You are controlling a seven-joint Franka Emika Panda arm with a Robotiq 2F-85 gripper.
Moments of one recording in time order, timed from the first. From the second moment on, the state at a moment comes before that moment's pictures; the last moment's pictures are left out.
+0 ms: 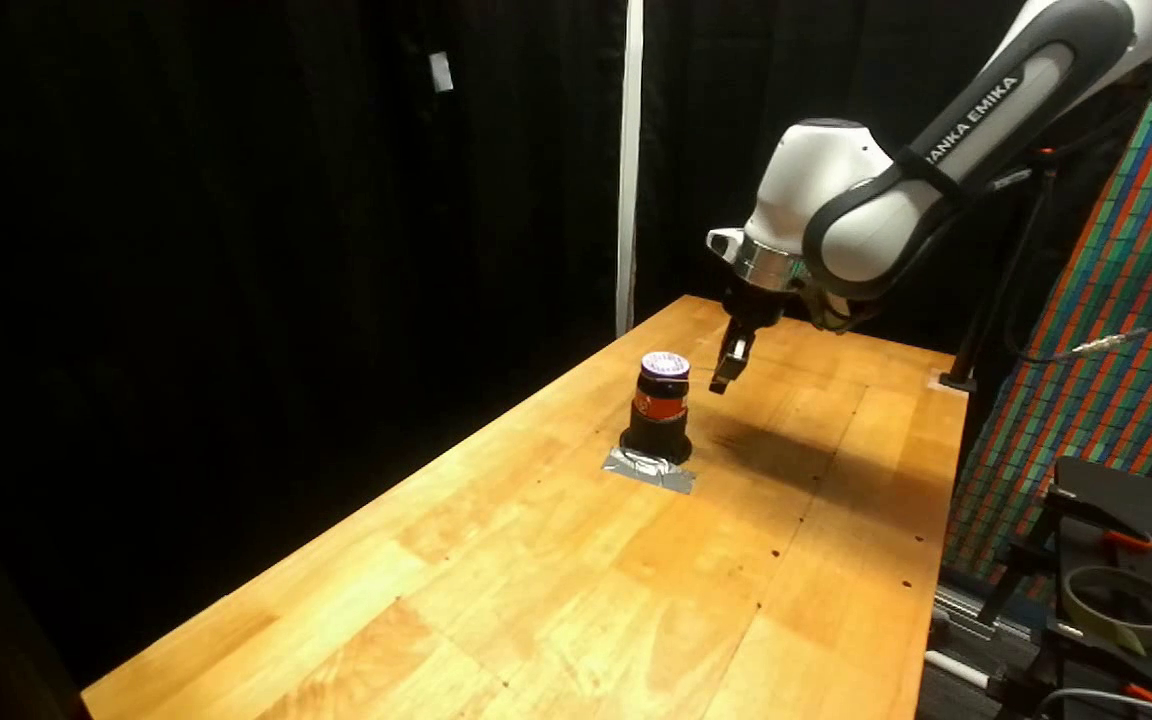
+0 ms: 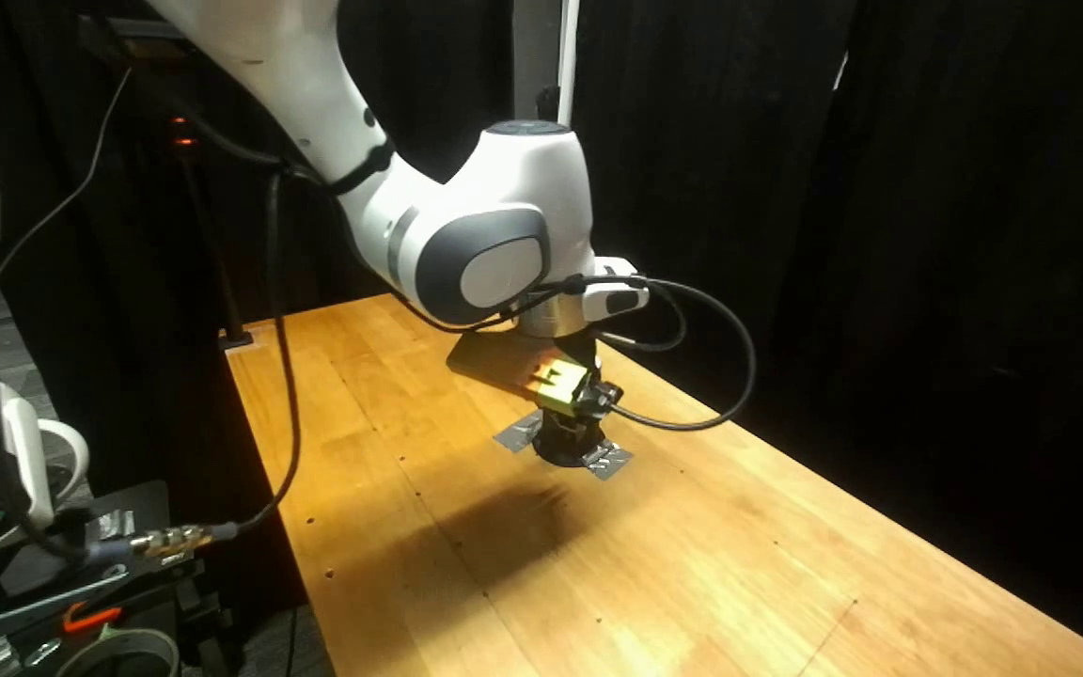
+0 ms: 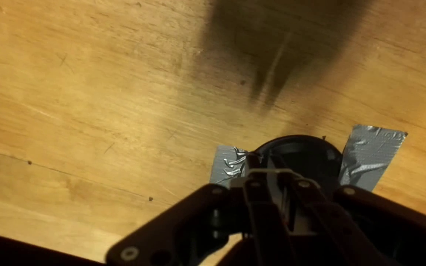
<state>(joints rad) 0.01 0.37 0.05 -2.21 -0.06 2.84 -0.33</state>
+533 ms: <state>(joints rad) -0.14 0.25 0.23 -2.62 -0.12 3.54 -0.40</state>
